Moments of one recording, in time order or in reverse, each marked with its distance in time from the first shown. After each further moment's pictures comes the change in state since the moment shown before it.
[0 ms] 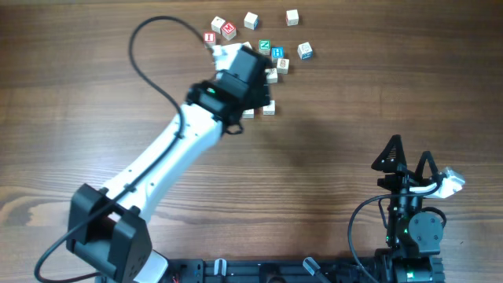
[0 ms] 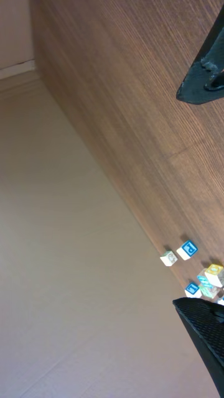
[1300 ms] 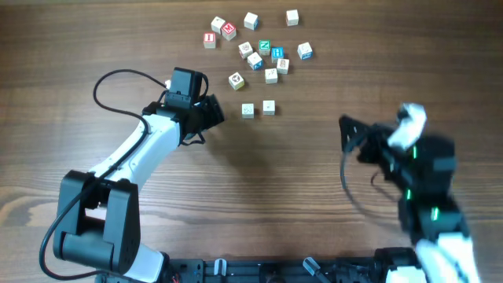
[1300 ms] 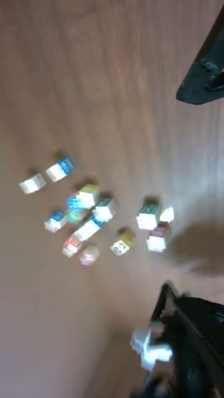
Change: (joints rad) left arm 0.293 0.001 -0.380 0.322 0.344 -0.039; right arm 0.000 0.838 0.611 -0.317 -0.592 -0.070
